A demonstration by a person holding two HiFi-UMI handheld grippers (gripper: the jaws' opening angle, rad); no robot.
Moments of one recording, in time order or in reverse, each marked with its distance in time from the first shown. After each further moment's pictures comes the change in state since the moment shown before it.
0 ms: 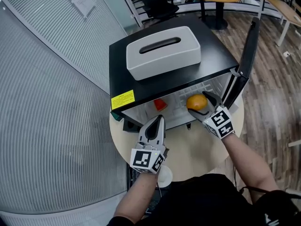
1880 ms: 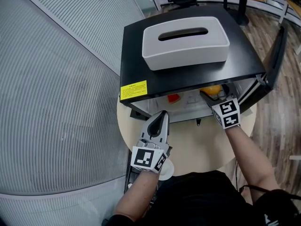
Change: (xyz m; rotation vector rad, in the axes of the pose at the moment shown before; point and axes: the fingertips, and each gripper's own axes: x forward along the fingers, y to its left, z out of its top) left arm -0.012 0.026 -0.003 0.013 0.028 0.121; right arm 0.054 -0.043 -0.001 -0.007 0.021 -0.111
